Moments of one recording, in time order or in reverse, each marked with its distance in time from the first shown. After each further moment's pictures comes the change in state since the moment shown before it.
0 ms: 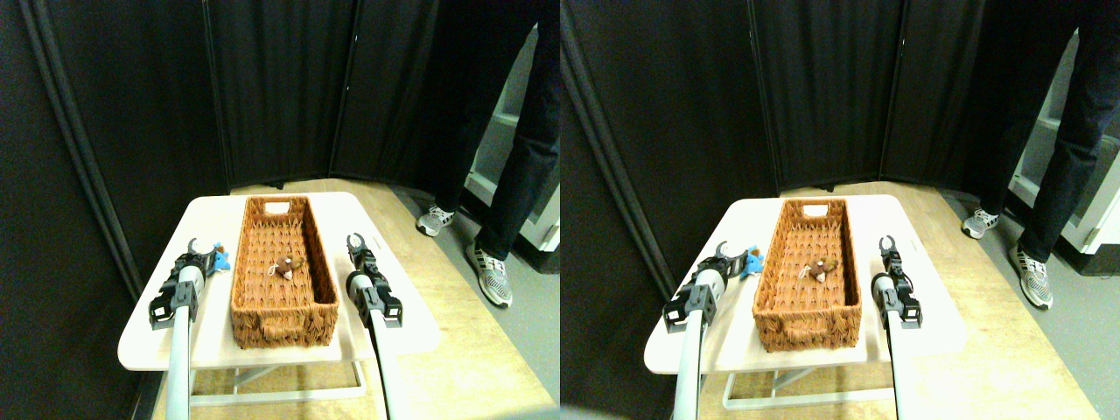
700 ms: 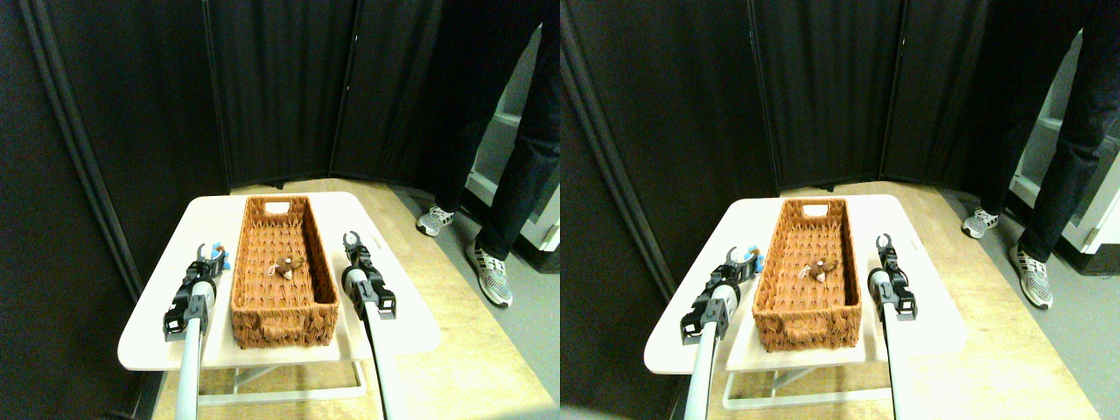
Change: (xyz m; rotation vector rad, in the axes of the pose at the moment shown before) right arm 0.010 -0.002 -0.007 -0.052 0.005 -0.033; left arm 0.013 0.005 -0.018 -0.071 0.014 -0.080
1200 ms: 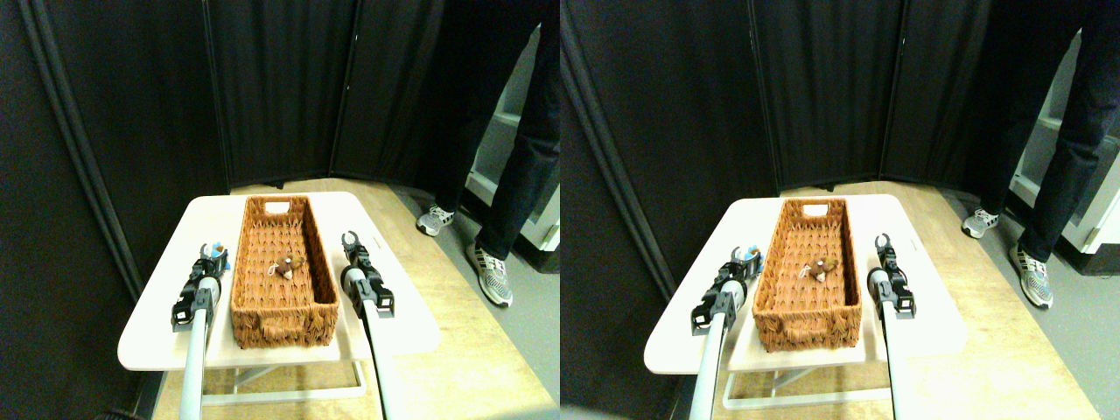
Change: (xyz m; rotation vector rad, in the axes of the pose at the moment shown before) right arm 0.003 0.001 -0.001 -0.021 0.009 0.010; left arm 0.020 0.011 0.002 -0.023 -0.032 0.049
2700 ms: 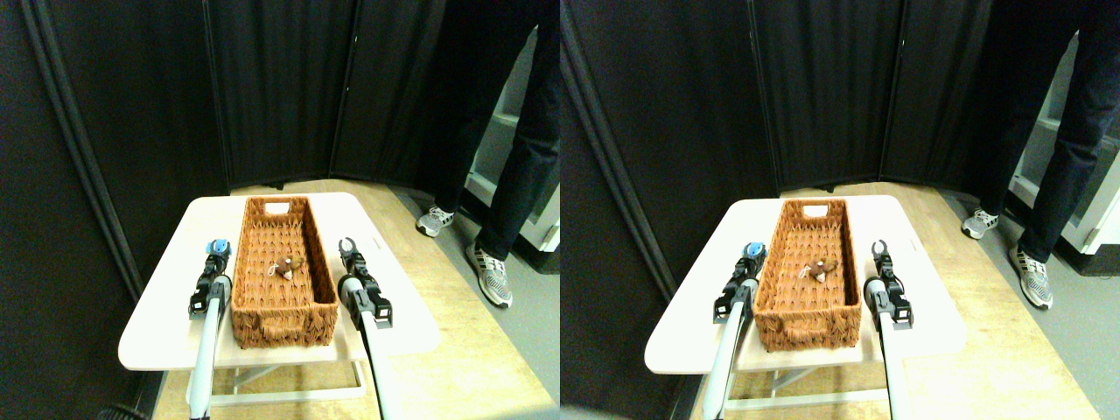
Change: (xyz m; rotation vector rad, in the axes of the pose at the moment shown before) right arm -0.010 -0.004 -0.011 0.056 0.014 0.000; left arm 0.039 0.013 -0.003 -0.025 -0.087 -0.013
